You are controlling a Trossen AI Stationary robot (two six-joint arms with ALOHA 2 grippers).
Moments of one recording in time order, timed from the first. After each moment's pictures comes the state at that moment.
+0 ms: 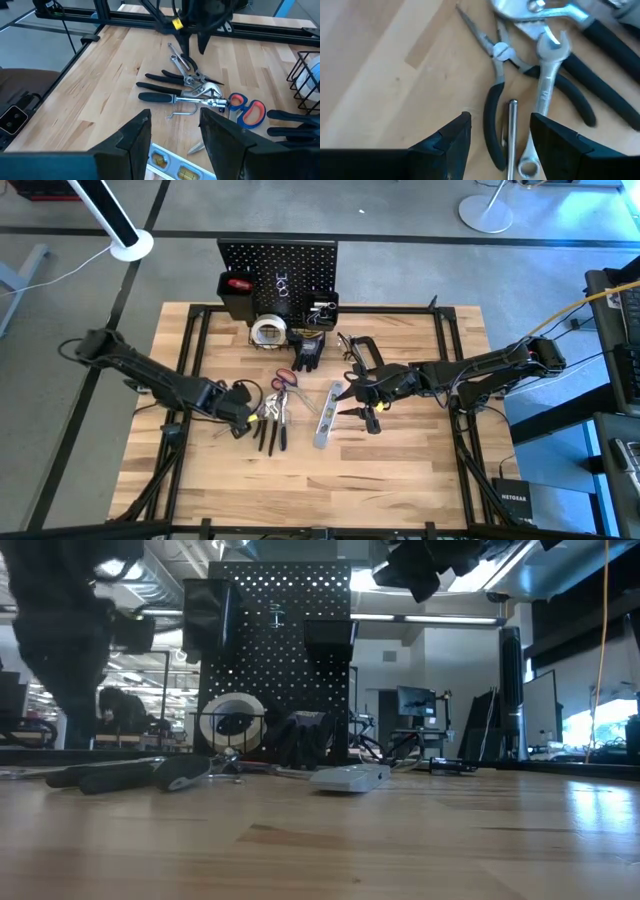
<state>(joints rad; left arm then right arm) -0.35 1.21 0.62 -0.75 -0.27 -0.93 0.14 1.31 0.88 -0.02 -0.06 -0.03</state>
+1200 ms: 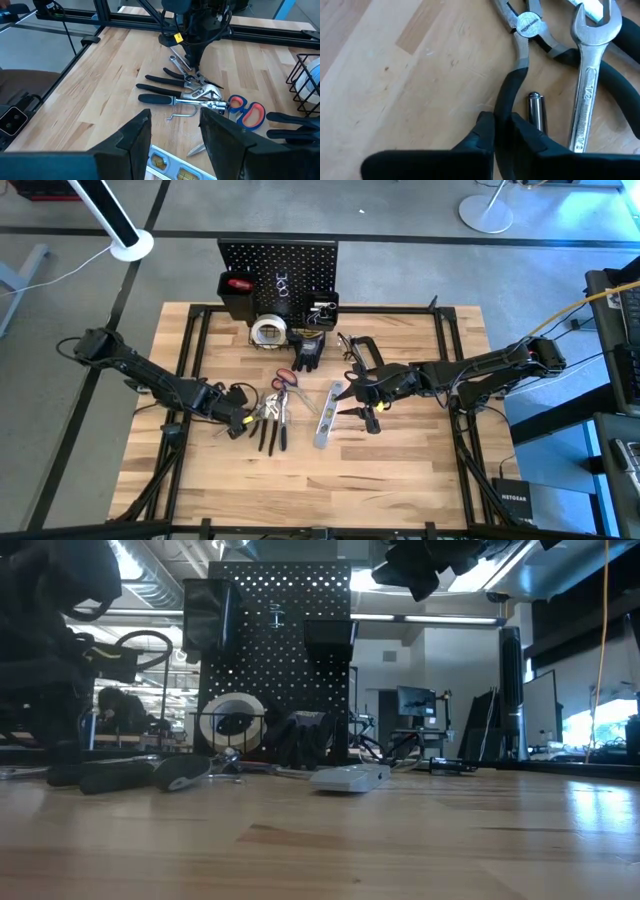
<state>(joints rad) -0.35 1.20 0.43 -0.56 -0.30 -0.89 0.14 1.31 0.88 -0.01 -0.06 -0.04</state>
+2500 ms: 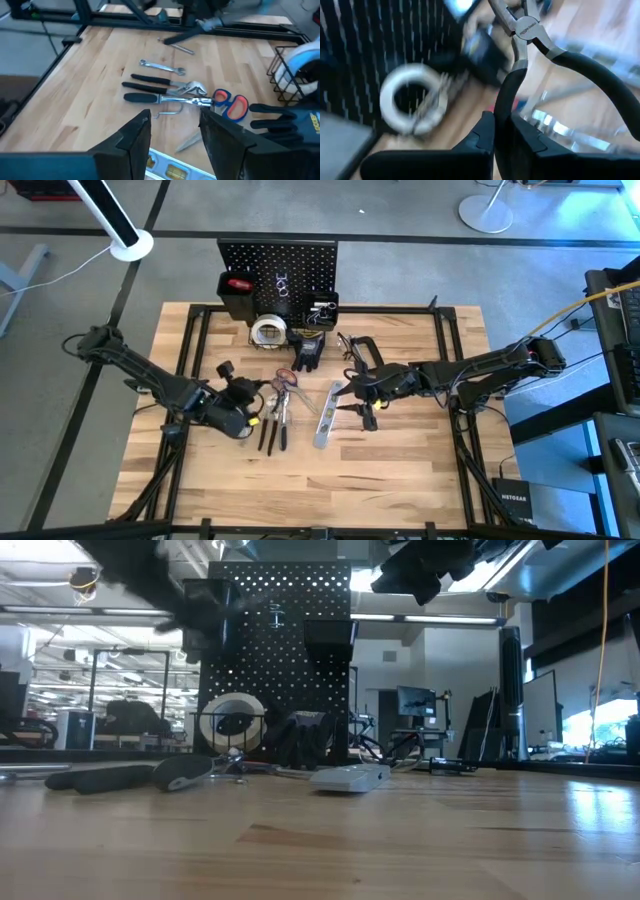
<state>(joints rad) -0.47 1.20 0.87 -0.75 -0.97 -0.57 0.14 1.31 0.88 -0.02 0.02 -0.01</state>
